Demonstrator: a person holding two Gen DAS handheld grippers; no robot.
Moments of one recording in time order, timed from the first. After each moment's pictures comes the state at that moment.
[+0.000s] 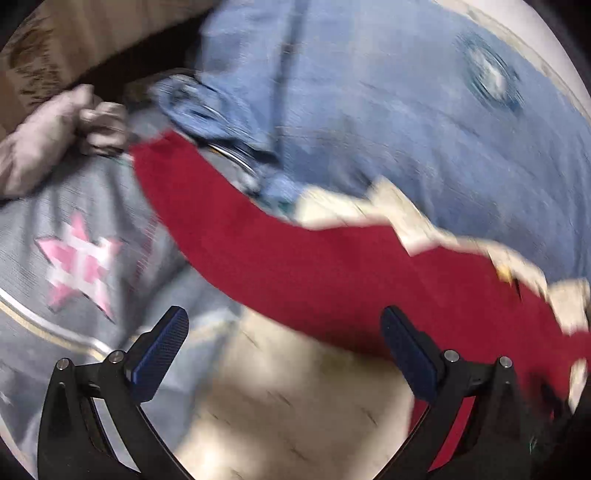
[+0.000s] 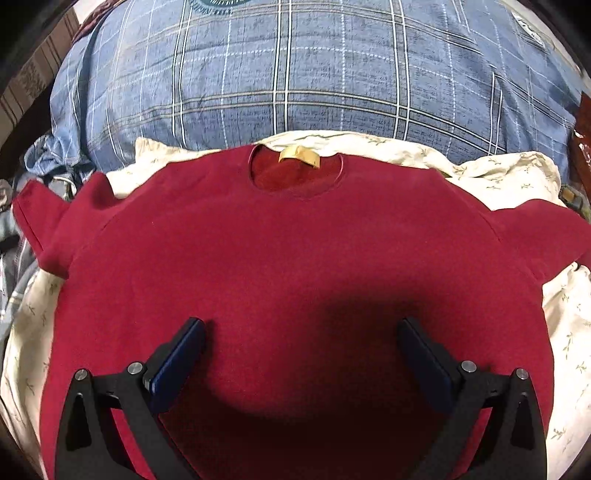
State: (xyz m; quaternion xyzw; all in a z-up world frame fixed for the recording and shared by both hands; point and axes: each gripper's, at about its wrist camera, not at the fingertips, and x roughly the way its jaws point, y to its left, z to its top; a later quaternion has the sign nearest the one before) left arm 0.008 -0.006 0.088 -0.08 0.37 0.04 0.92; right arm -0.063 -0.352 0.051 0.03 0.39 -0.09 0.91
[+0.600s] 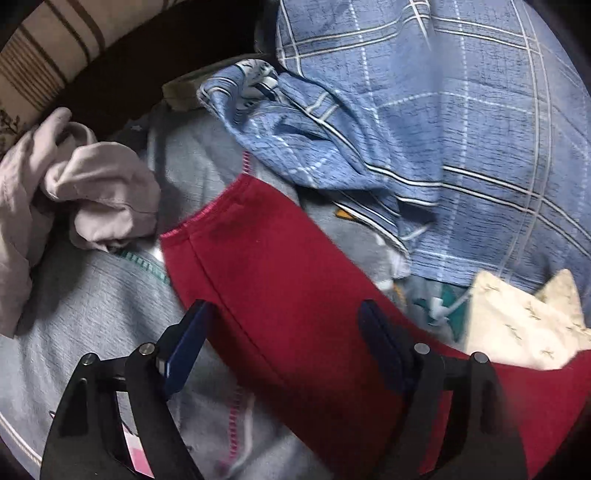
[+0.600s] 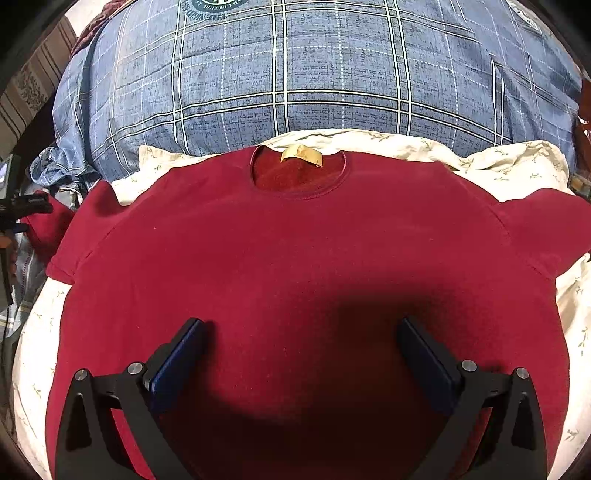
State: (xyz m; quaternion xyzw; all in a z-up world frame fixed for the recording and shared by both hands) left arm 0.158 0.071 0.060 0.00 0.40 0.20 0.89; right arm -0.065 -0.354 0.047 0.07 0.39 -0.08 0.92
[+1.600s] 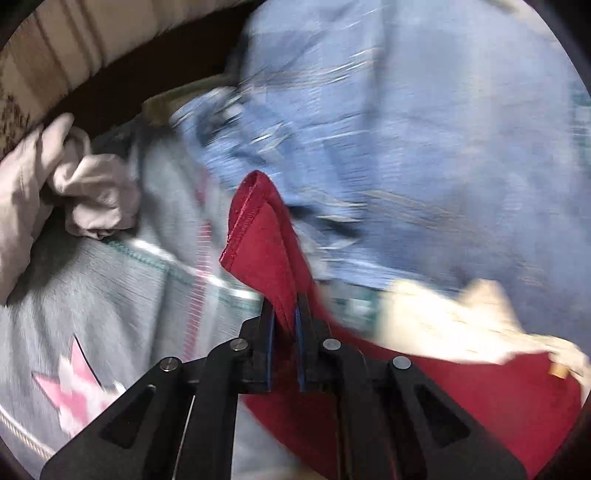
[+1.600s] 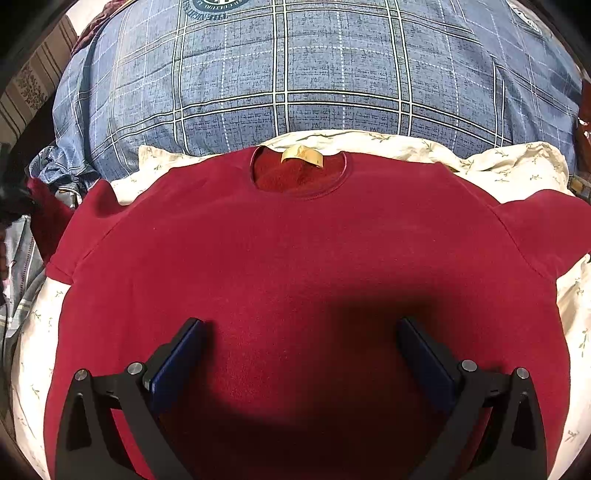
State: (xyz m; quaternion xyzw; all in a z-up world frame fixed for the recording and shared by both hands) left arm 0.115 0.029 0.096 -0.07 0.37 0.08 0.92; right arm -0.063 -0.352 0.048 0.05 0.39 -0.08 0.92
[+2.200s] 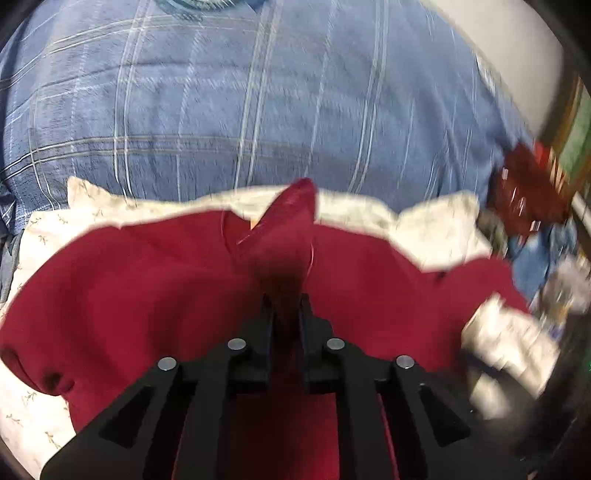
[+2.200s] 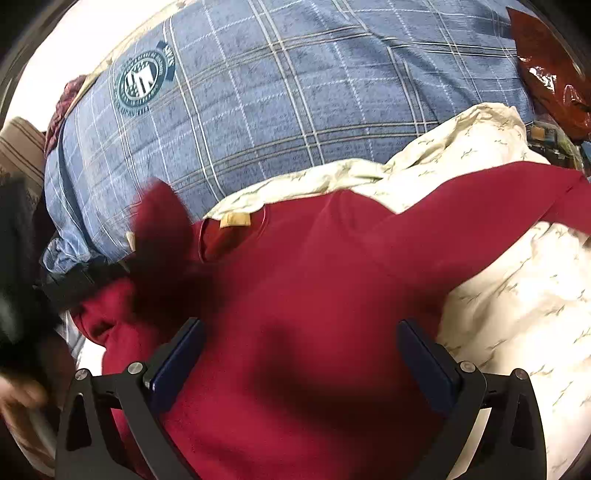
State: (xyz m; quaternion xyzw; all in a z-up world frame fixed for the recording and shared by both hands) left arm 0.014 -0.264 0.094 0.00 0.43 -0.27 0.86; right arm -0.104 -0.464 0.116 0.20 0.34 -0.08 0.92
